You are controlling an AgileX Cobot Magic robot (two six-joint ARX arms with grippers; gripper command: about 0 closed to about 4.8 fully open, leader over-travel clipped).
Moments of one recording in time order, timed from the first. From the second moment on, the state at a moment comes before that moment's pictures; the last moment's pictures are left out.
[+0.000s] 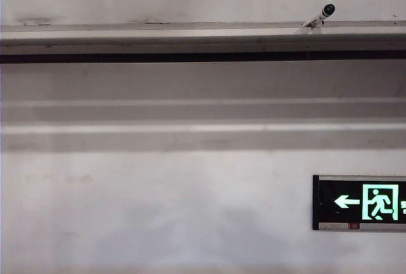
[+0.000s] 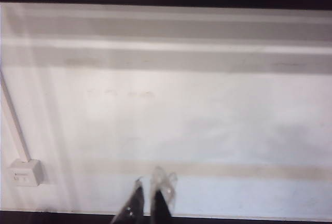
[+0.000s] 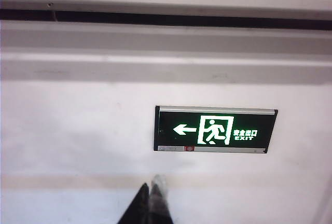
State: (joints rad) left arm -0.01 0.00 0.01 0.00 -0.03 0.05; right arm 0.10 0.00 0.01 0.06 0.16 0.05
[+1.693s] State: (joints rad) left arm -0.09 0.71 1.12 -0.18 0.22 -0.06; right arm 0.41 0.88 1.11 -0.21 -0.01 0.07
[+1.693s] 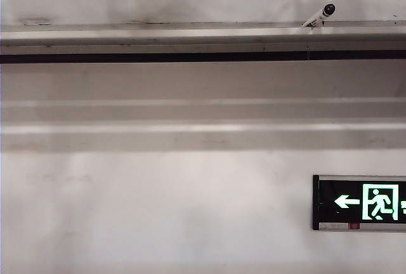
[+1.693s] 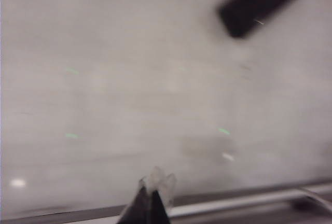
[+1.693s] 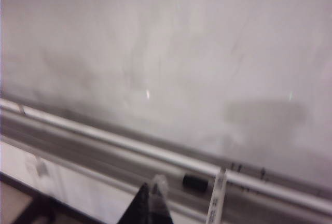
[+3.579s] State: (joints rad) left arm -0.38 0.76 1.13 -0.15 0.21 -0.01; right arm 0.35 1.33 0.78 0.54 0.18 0.02
